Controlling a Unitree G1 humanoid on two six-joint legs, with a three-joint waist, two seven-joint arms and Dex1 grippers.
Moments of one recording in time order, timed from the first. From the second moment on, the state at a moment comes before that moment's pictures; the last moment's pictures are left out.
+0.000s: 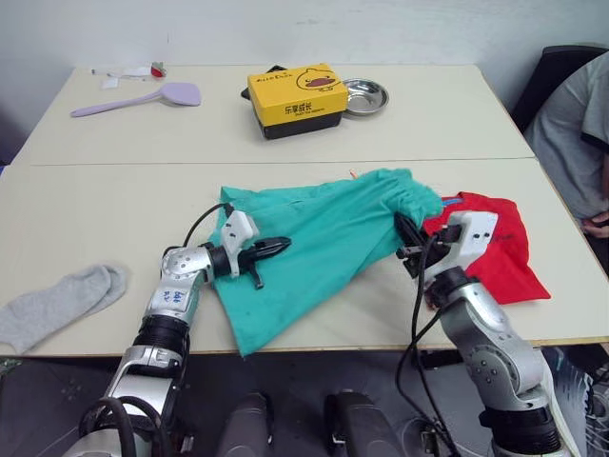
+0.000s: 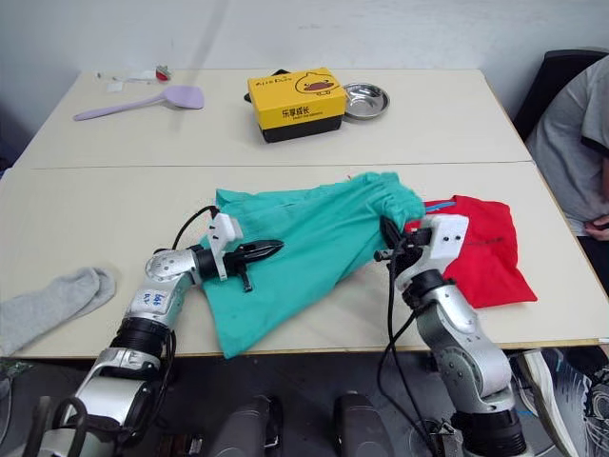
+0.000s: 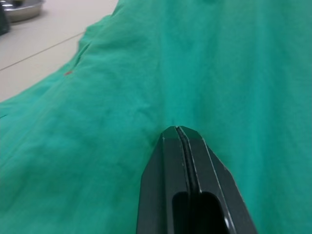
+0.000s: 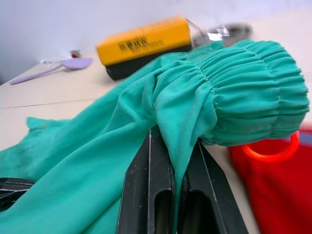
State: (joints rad) left arm -0.54 0.36 -0.01 0.46 -0.19 -0.04 -0.91; right arm -0.16 -0.43 0.04 -0.43 0.57 0.26 0.15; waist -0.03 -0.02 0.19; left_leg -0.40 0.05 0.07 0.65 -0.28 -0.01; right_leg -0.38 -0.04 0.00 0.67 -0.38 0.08
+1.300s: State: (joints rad) left arm -0.24 0.96 0.37 -0.11 -0.63 0.64 -1.07; right arm -0.54 -0.37 0.21 -0.12 0.56 0.36 1.04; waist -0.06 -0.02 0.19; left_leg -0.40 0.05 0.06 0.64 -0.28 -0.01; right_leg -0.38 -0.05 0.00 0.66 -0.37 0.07
